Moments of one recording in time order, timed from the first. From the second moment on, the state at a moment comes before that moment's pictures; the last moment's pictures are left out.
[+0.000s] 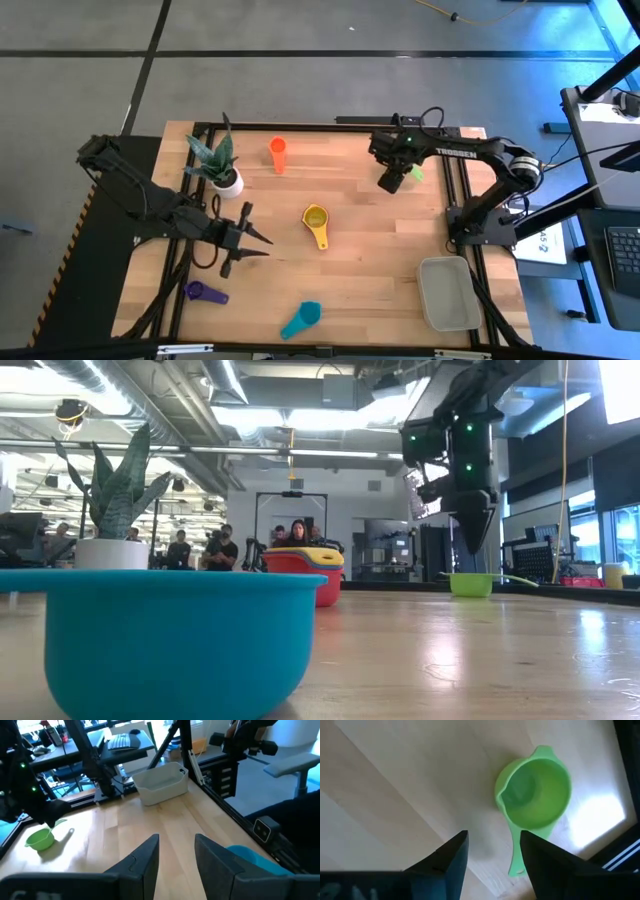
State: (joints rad) left arm -0.57 0.90 0.61 0.06 -0.35 0.09; right arm -0.47 1.57 1.08 -1.02 0.25 0.13
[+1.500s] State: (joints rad) left arm -0.57 0.90 0.61 0.07 -0.35 0.06; right arm -0.44 1.57 0.94 -0.83 0.15 0.10
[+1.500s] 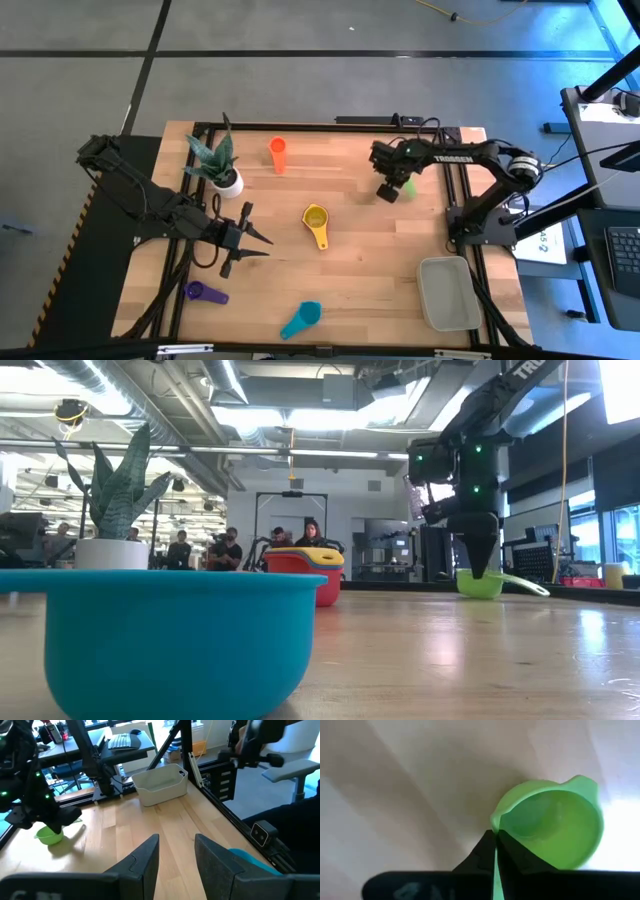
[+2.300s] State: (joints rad) left arm -0.57 0.90 0.61 0.06 -0.44 0.09; right arm 0.10 1.58 1.41 -0.60 0.00 0.39
